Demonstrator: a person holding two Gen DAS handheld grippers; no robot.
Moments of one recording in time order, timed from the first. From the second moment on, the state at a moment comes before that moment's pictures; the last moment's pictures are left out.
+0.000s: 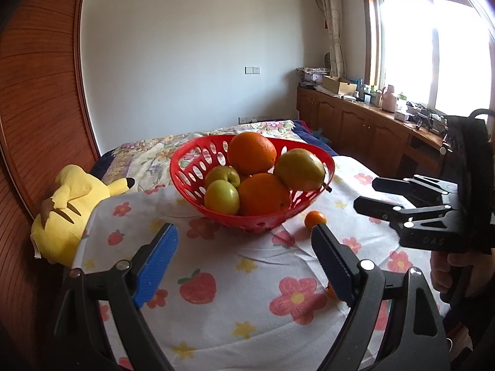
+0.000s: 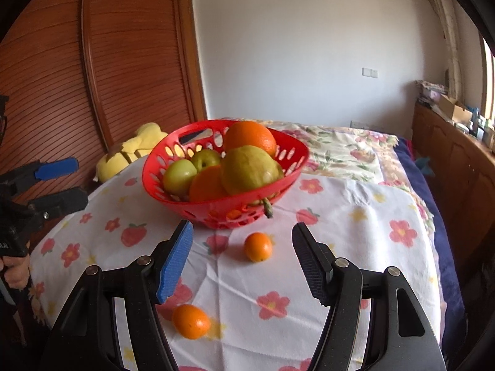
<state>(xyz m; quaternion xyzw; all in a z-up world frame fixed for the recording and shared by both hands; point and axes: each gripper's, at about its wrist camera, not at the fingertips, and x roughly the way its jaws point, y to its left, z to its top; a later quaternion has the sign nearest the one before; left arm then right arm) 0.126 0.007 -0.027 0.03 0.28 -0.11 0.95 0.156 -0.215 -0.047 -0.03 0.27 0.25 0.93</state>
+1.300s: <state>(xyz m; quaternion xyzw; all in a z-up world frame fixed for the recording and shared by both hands) 0.138 -0.085 -0.110 0.03 0.41 -0.24 0.88 0.146 -0.232 -0.077 -0.03 0.31 0.24 0.92</state>
